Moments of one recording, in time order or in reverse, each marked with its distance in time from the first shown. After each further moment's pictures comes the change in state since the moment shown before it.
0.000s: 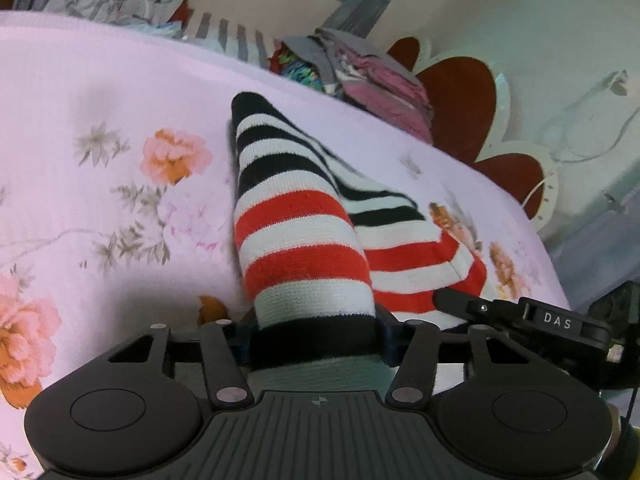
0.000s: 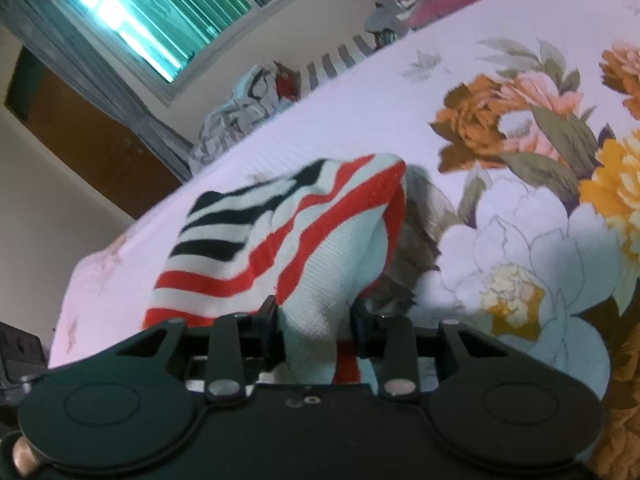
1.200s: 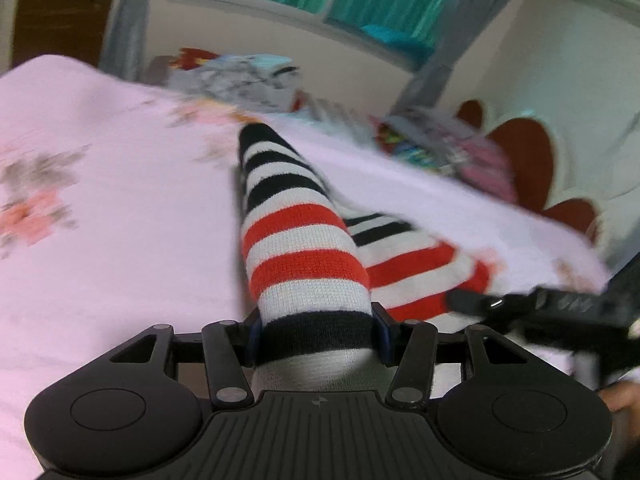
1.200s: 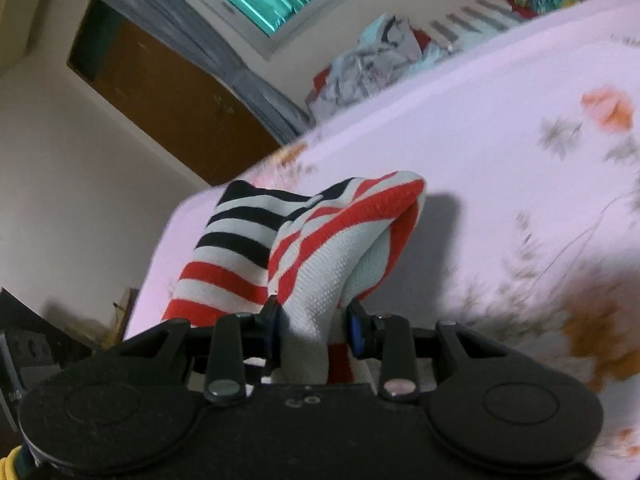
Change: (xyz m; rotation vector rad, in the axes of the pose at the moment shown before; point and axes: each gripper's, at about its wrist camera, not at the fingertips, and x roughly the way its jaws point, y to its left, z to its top) left arm -0.246 0.344 0.055 0.084 -0.147 0.217; right arm 0.208 0.318 -0.118 -0.059 0.070 0.127
